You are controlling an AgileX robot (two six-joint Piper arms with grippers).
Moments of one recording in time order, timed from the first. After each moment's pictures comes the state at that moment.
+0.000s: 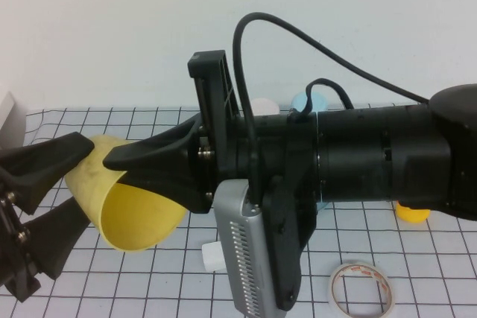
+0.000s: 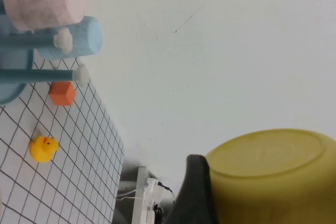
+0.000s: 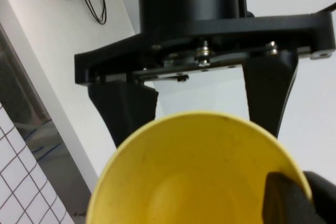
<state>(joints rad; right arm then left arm) 0.83 1.53 -1.17 1.71 0.64 -3.14 -0.09 0.70 -0.46 -1.70 0.59 0.18</state>
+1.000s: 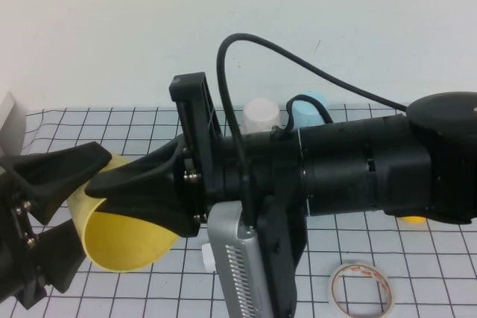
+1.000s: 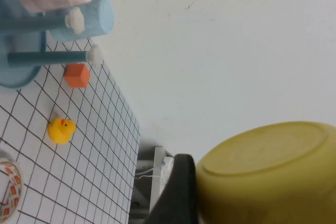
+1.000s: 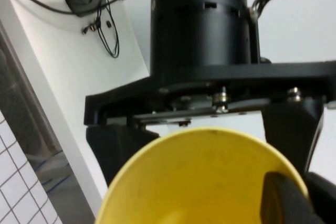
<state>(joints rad) 0.84 1.57 -1.18 1.72 0.73 -3.15 -0.09 0.71 -0.46 -1.65 0.65 0.20</state>
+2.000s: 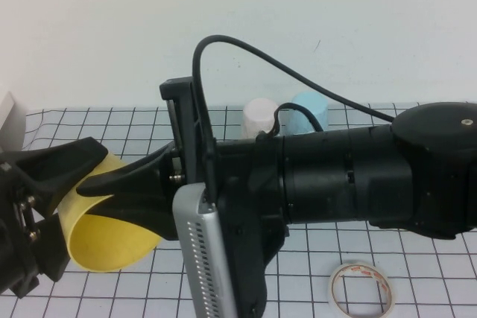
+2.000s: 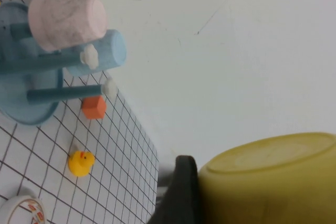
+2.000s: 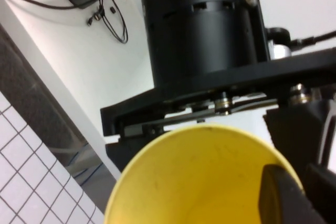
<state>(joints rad) 0.87 1.57 -1.18 1.71 0.59 -2.97 -0.09 0.71 -0.46 -1.68 0.56 0.29</state>
